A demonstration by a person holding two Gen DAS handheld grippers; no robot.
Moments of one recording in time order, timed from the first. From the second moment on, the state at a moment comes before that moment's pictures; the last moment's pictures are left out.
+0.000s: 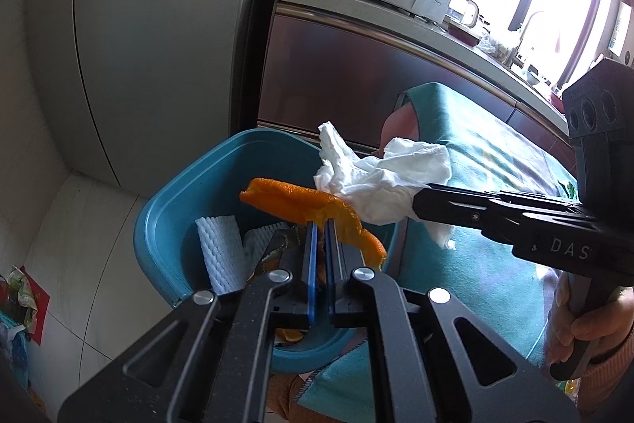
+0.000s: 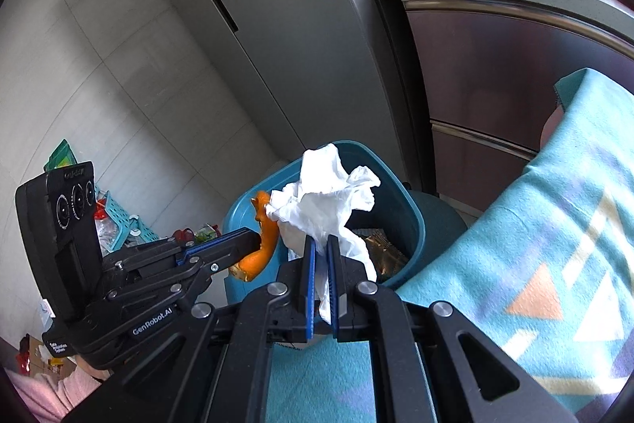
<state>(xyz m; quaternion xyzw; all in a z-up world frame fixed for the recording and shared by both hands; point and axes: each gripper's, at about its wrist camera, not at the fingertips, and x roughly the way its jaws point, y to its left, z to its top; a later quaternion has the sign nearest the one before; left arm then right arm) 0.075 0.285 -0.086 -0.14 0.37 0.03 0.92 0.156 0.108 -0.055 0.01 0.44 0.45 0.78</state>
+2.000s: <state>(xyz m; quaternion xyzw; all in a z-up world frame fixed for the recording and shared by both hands) 0.054 0.146 -0.033 -0.03 0.28 -0.06 0.96 0.113 -0.069 -0.019 0.08 0.36 0.36 0.86</state>
